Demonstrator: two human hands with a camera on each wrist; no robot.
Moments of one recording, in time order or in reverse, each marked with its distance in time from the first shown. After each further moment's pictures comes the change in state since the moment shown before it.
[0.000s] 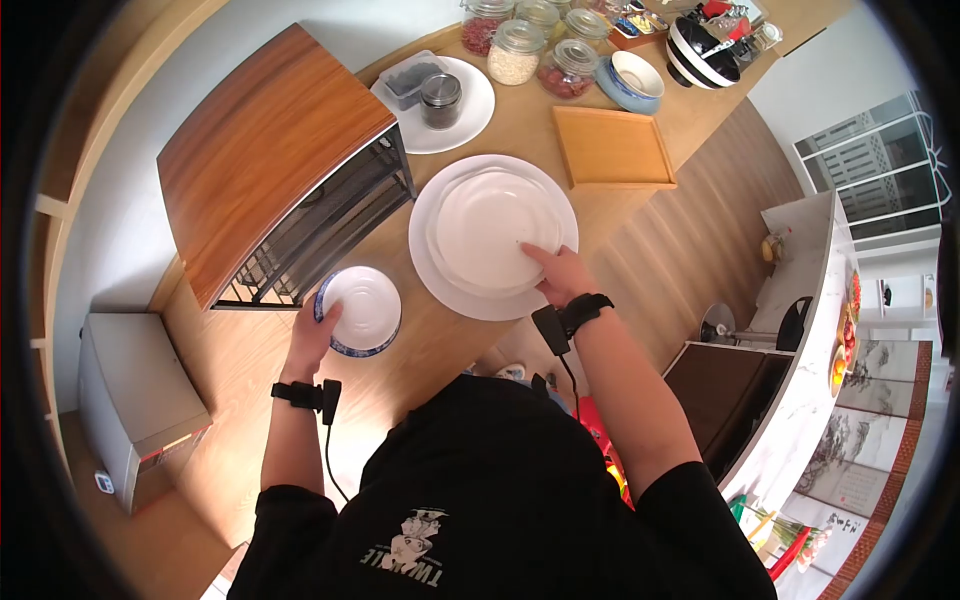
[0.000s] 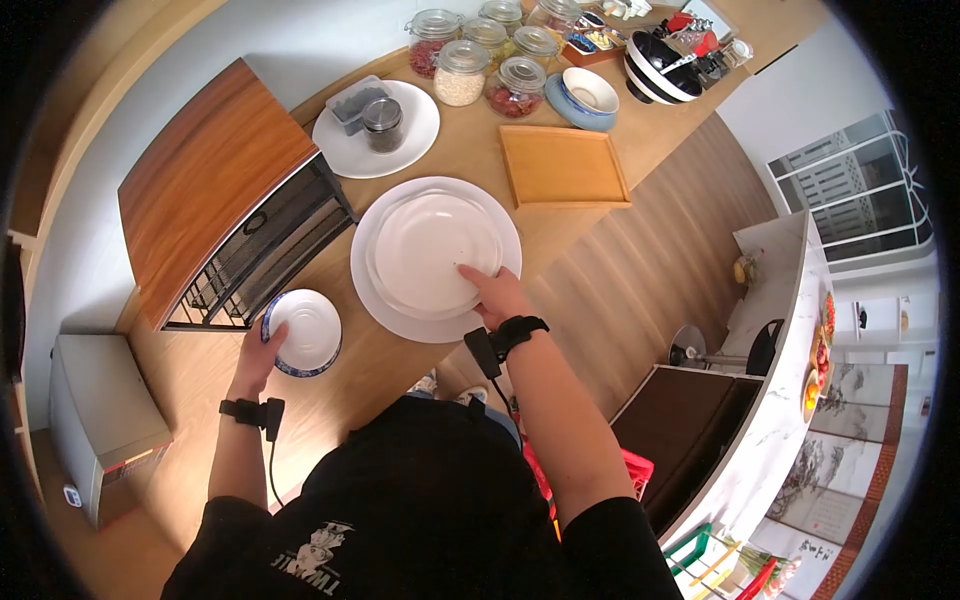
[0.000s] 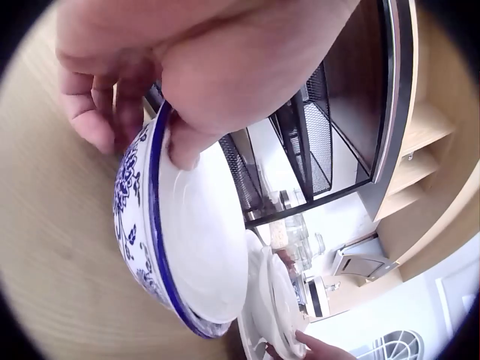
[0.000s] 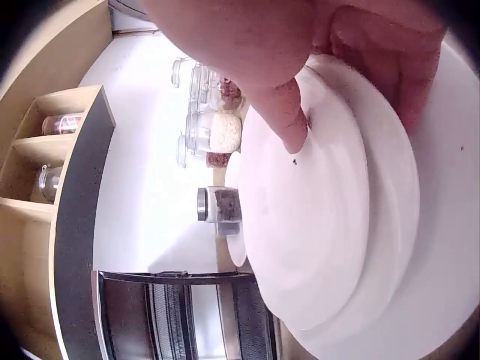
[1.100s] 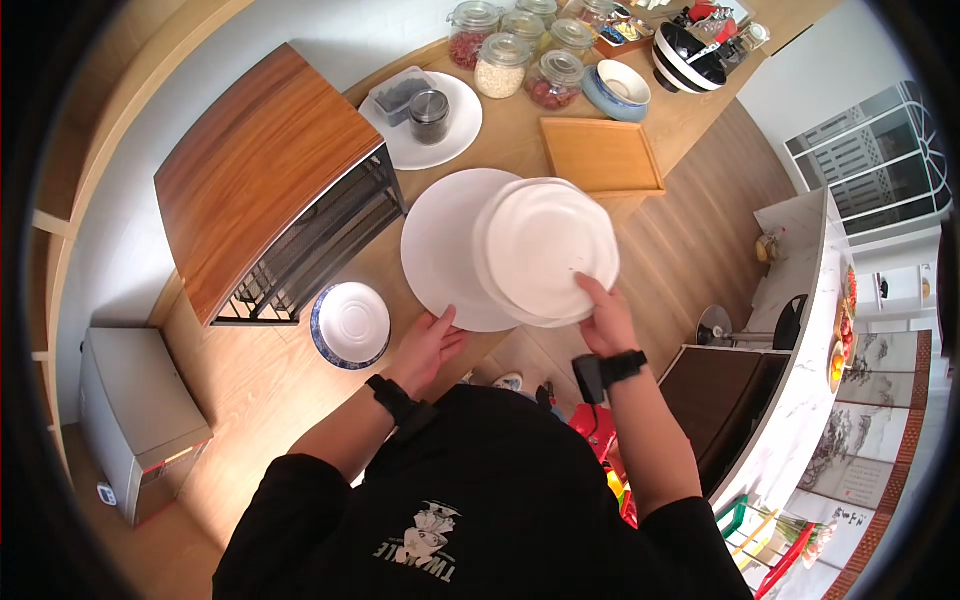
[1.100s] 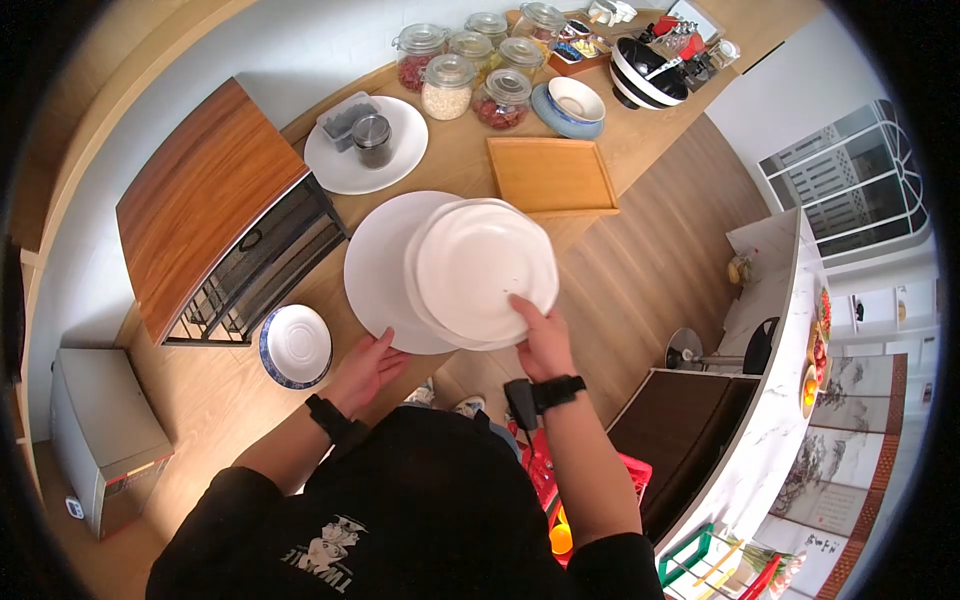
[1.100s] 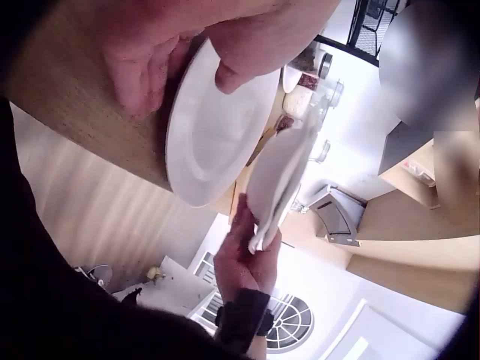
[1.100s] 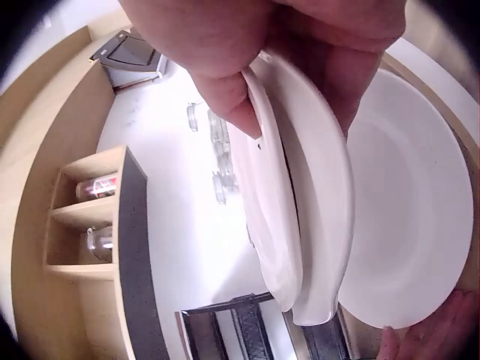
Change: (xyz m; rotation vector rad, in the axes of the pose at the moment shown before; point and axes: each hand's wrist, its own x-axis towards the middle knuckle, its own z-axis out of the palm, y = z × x) left_hand -0.023 0.050 0.169 -0.714 -0.492 -0.486; right_hand -0.074 -0.013 -0.058 0.271 -0.037 -0.222
